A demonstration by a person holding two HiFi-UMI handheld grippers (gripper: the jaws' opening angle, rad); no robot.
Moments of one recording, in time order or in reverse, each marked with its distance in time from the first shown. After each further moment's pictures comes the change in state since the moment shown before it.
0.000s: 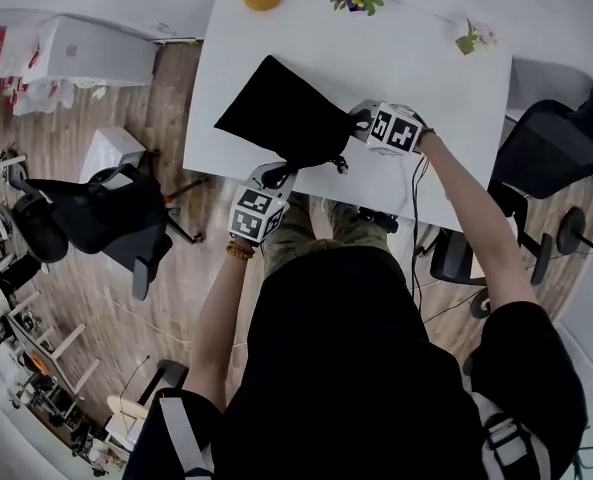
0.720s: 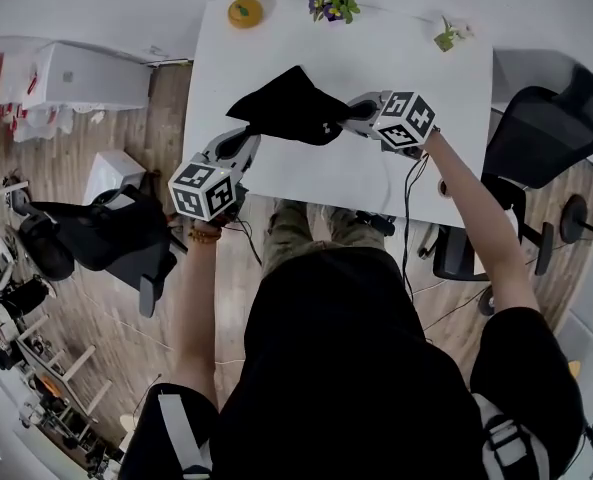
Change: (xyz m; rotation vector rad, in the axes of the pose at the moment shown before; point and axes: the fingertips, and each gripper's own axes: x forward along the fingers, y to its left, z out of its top) left arm -0.057 0.055 0.129 -0.063 -0.235 -0.024; right arm -0.088 -0.008 0.058 0.316 -0.277 0.031
